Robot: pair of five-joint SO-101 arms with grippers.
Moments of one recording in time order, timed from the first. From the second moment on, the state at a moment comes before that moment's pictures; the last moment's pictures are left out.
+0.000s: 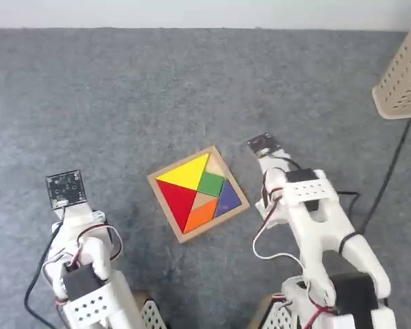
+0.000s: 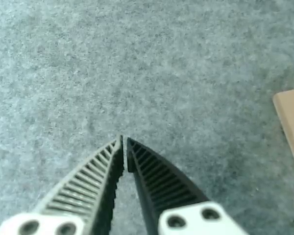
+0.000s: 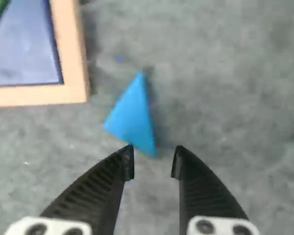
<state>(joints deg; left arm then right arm) -32.0 -103.7 97.1 67.3 -4.3 -13.3 -16.6 52.6 57.7 15.2</state>
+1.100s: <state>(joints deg) -32.0 -103.7 97.1 67.3 -4.3 -22.6 -16.3 52.2 55.3 13.5</state>
